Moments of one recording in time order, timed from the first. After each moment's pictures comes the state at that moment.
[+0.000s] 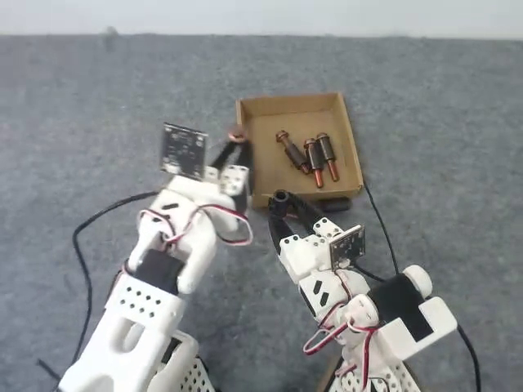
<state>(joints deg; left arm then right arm) 18.2 -55.6 64.7 22.5 13.1 -33.0 3.8 95.1 -86.8 -6.3</state>
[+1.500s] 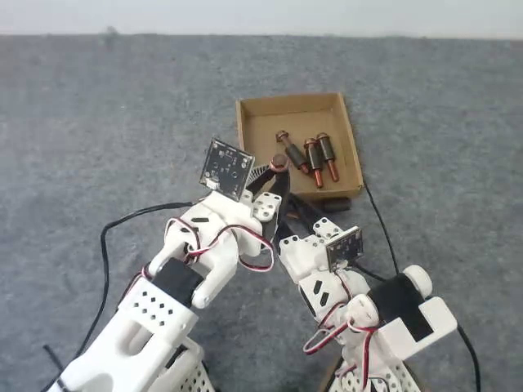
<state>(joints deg) 27.4 -55.6 67.4 26.0 13.0 -33.0 3.8 95.1 -86.8 -3.9</state>
